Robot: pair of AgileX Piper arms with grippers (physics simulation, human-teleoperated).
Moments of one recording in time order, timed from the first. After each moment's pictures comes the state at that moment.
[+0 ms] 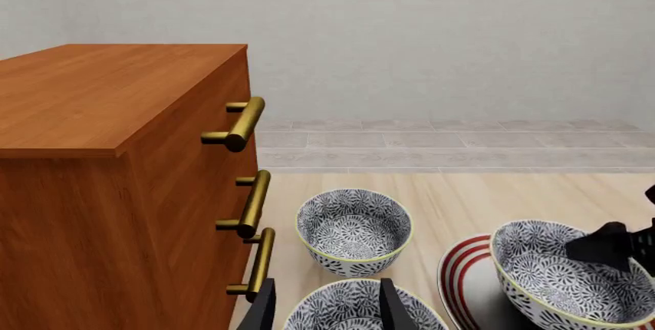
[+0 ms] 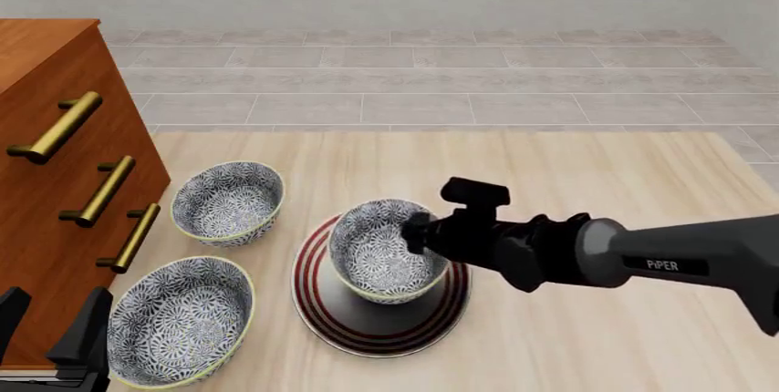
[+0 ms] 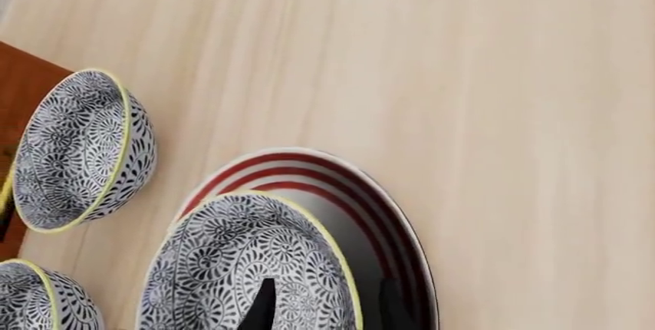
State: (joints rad) left arm 0.00 0.01 0.00 -0.01 0.00; right arm 0.56 1.80 -0.88 -0.14 0.54
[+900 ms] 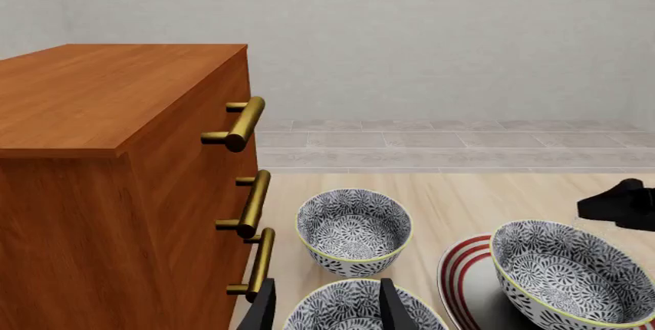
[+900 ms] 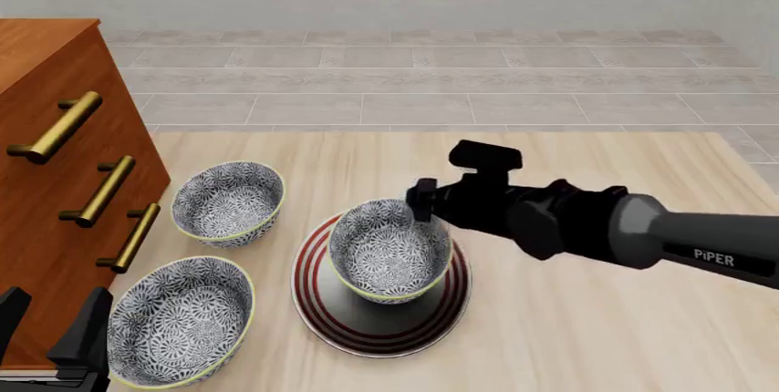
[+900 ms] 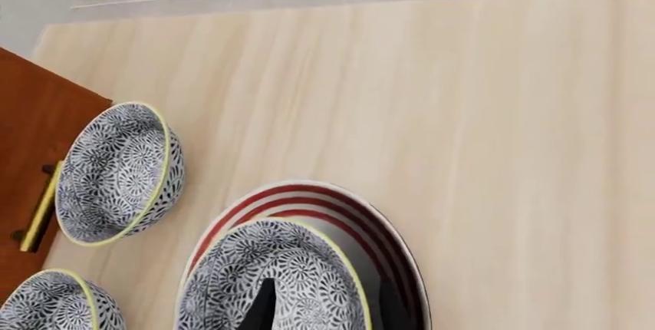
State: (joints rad) left arm 0.00 0.01 0.00 -0.01 0.00; right arm 0.53 1.70 -0.97 -0.01 0.46
